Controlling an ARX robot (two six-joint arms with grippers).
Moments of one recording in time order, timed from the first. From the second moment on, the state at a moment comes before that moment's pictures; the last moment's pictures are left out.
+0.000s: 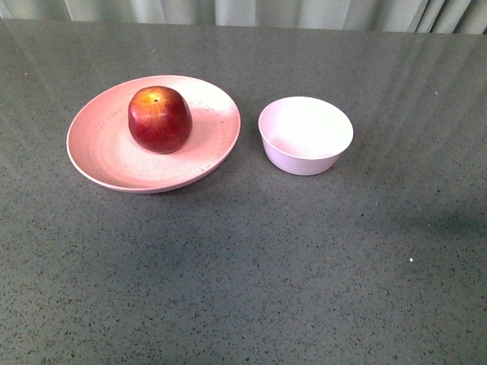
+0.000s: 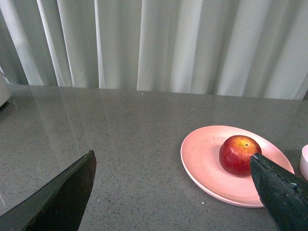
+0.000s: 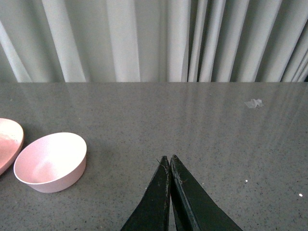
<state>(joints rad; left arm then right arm) 0.00 0.01 0.02 0.00 0.00 -0.01 0.00 0.71 0.02 0.69 0.00 0.00</state>
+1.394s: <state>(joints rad) 0.00 0.01 0.02 0.00 0.00 -0.01 0.00 0.01 0.02 0.00 0.00 0.00</state>
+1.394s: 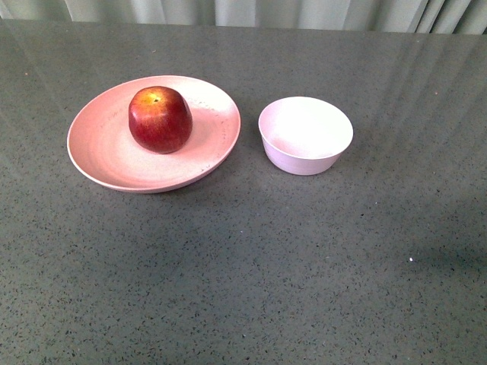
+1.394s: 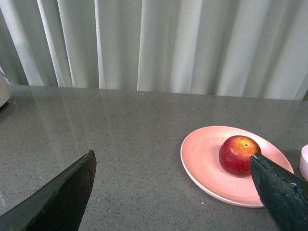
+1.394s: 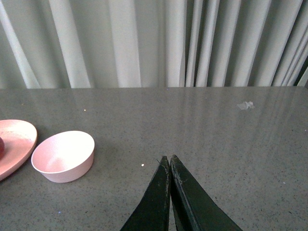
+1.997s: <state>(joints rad) -0.03 0.40 0.19 -0.18 0.01 -0.05 0.00 0.01 0.02 0.00 0.00 0.00</state>
